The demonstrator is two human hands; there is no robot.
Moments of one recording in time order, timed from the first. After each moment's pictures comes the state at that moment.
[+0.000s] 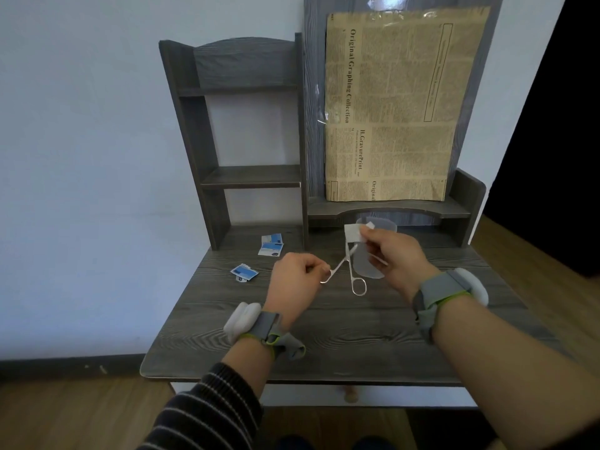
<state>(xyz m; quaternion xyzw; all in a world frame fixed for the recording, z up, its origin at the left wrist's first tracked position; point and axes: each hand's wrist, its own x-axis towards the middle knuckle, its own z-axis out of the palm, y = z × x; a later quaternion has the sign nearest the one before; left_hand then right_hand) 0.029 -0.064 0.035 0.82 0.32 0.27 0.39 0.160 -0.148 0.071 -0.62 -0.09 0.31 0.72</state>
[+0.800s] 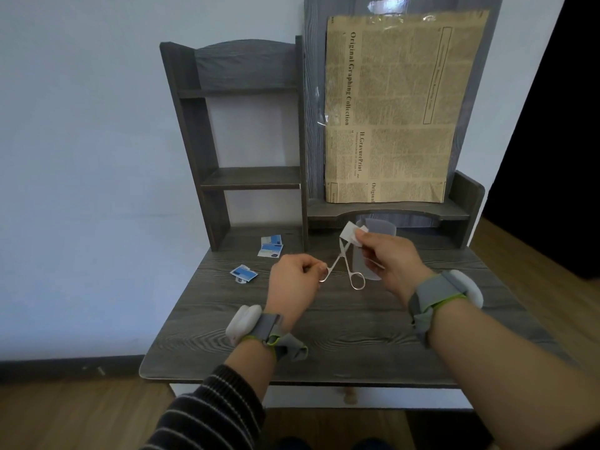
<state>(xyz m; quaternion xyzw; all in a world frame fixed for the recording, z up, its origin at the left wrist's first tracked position) 0.030 -0.064 0.032 0.79 0.34 0.28 0.43 0.158 -0.144 0.068 -0.63 -0.10 0.30 0.71</state>
